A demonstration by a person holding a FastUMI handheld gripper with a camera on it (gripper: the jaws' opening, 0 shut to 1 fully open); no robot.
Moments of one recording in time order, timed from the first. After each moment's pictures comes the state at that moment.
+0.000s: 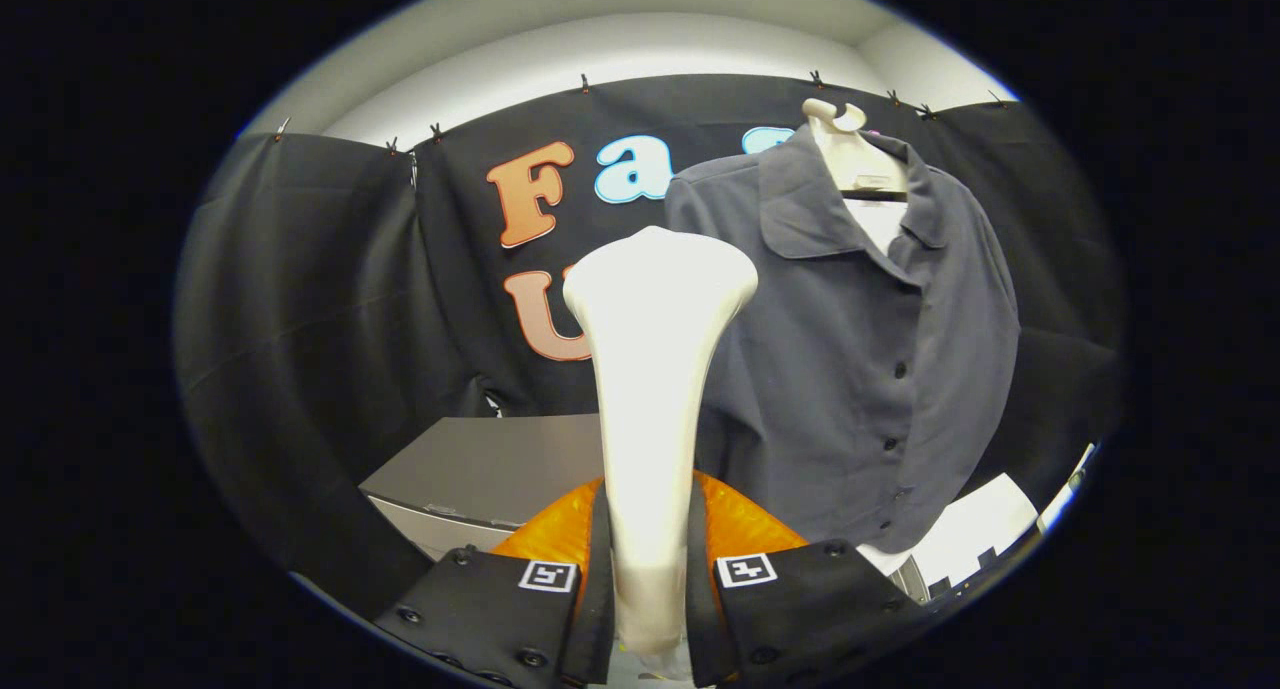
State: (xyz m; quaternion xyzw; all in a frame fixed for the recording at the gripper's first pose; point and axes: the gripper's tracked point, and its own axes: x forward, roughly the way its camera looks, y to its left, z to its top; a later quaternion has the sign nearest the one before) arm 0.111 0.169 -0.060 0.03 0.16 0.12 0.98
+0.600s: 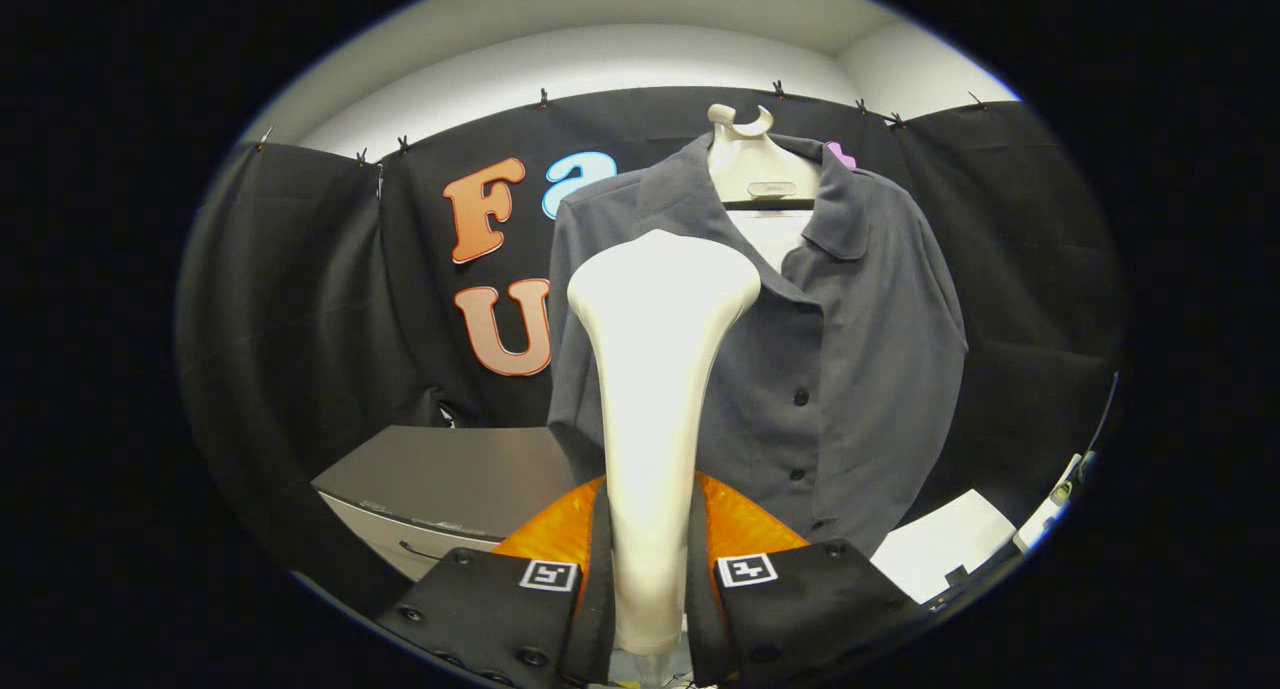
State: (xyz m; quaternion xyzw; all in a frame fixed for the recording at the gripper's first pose) arm 0.146 0.078 -0.059 0.02 0.14 0.08 0.99
